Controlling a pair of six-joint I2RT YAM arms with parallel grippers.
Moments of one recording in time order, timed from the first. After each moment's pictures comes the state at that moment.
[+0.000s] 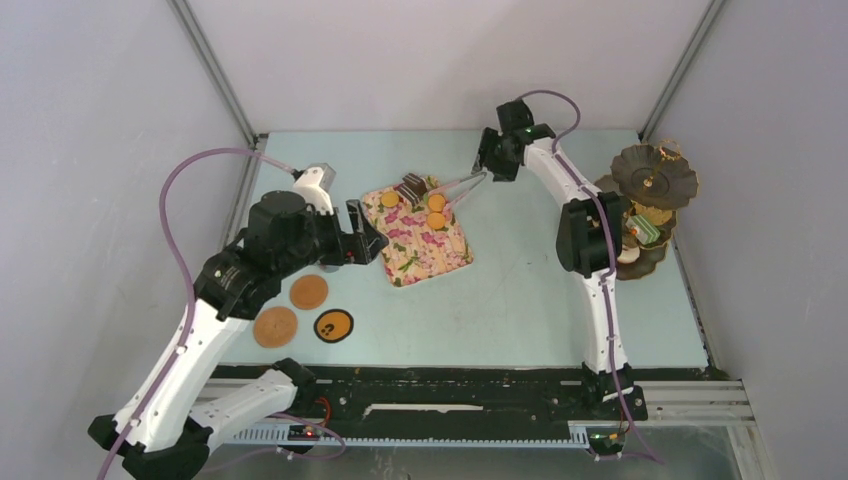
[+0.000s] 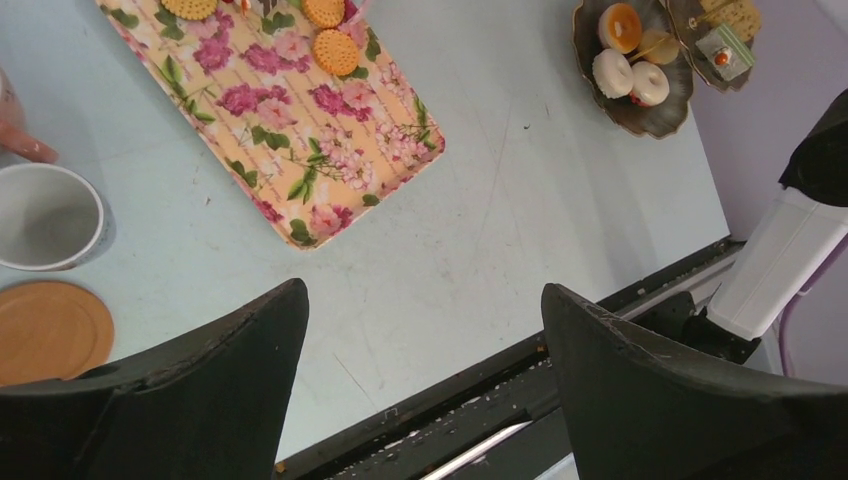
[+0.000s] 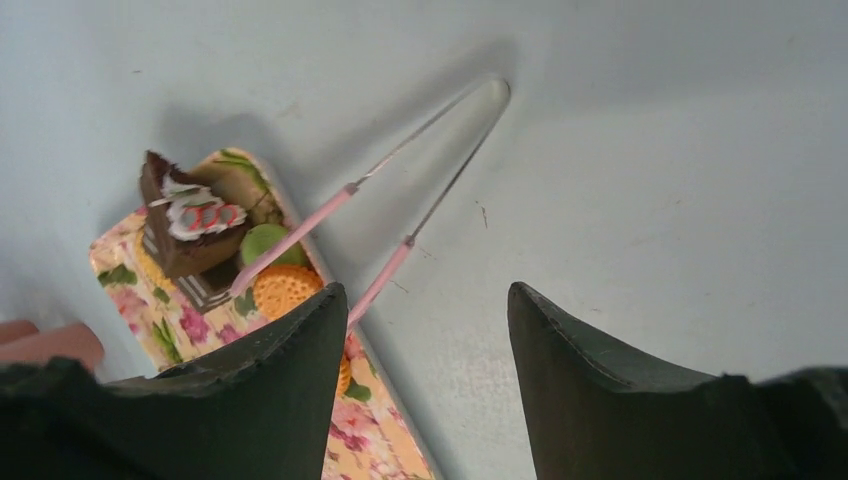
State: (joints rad) left arm -0.55 0.89 1.24 -0.83 0.06 -0.47; right arm 0.30 2.37 2.20 -0.73 -0.12 0.53
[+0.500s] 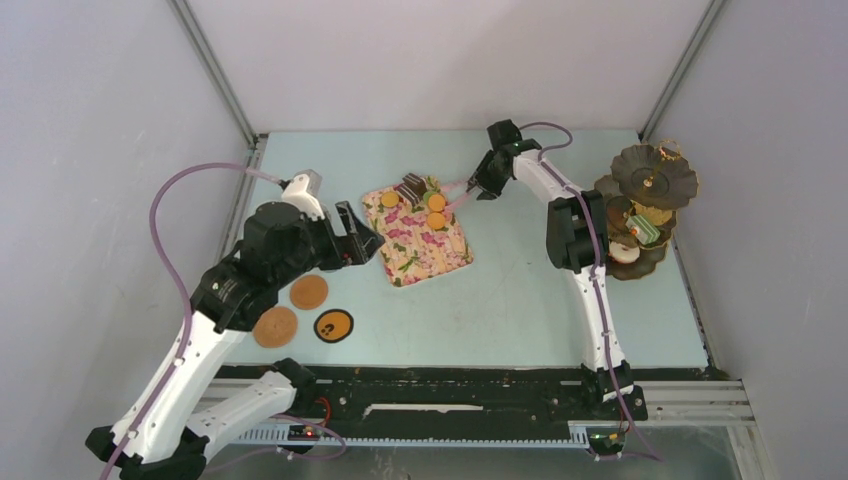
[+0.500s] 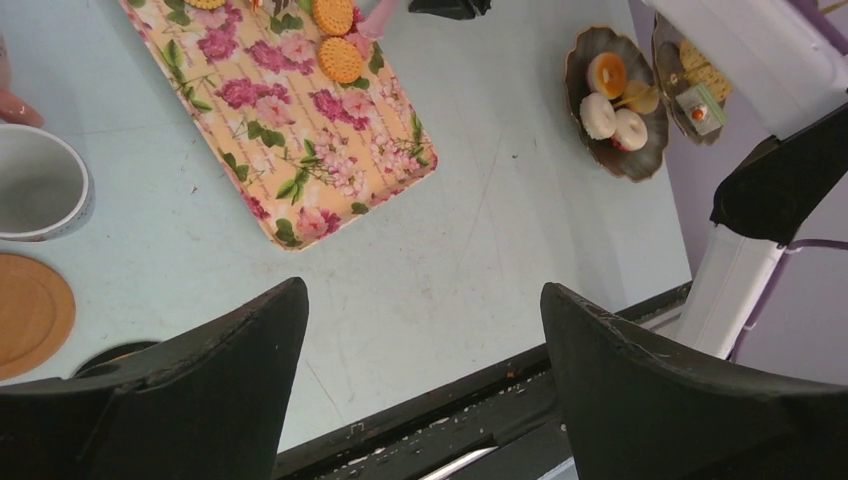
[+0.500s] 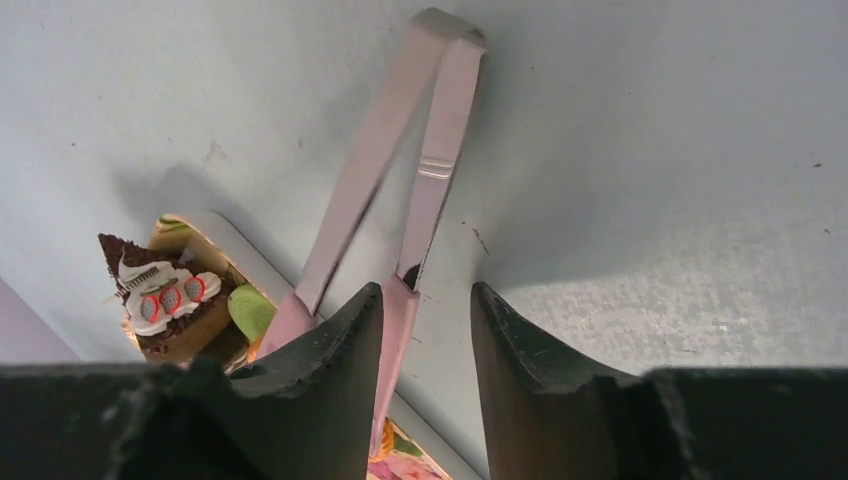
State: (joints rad) left arm -0.54 0.84 1.16 -0.79 0.01 -0.60; right arm 0.32 2.52 2.19 -0.73 -0.14 0.87
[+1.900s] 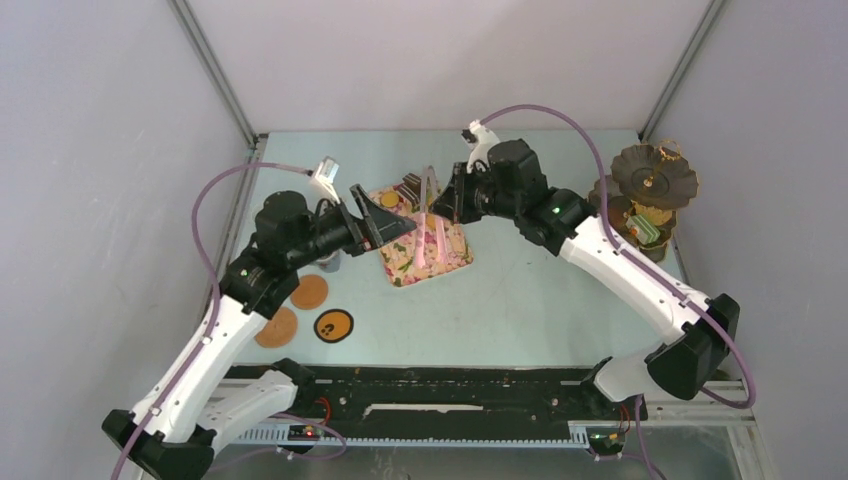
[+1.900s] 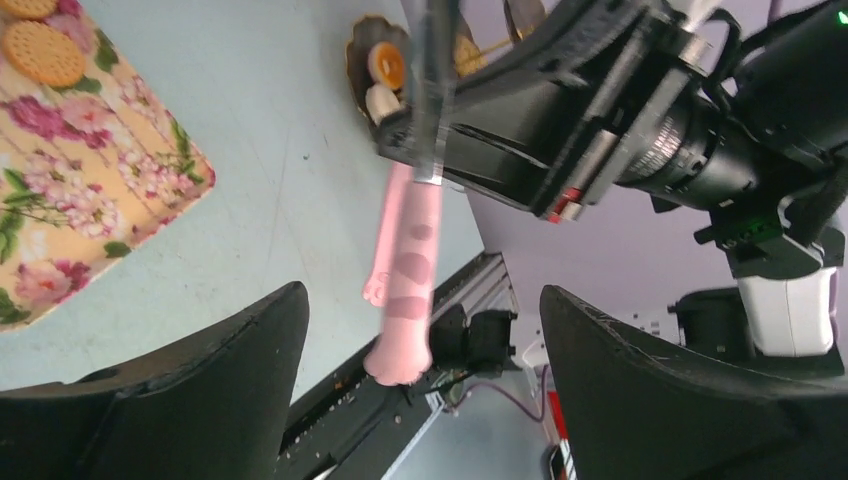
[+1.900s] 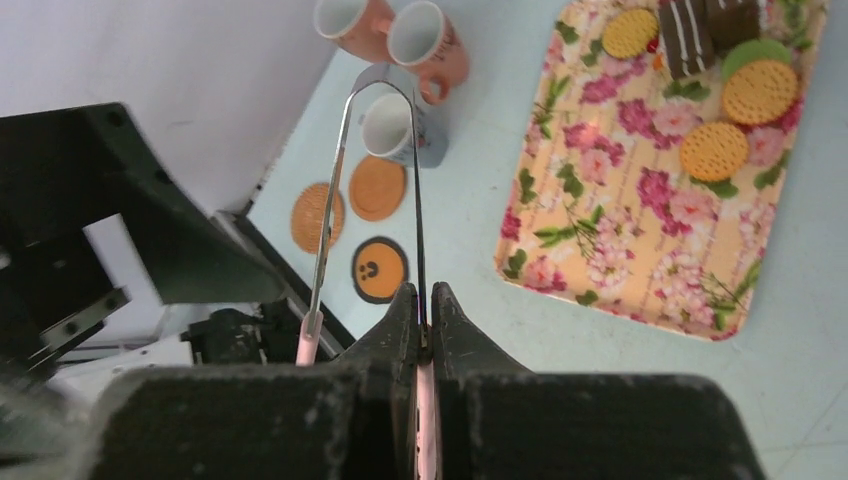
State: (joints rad) left arm -0.47 0.89 1.04 -0.37 0.40 -0.86; right arm 0.71 1.43 1.45 -0.42 -0.24 0.53
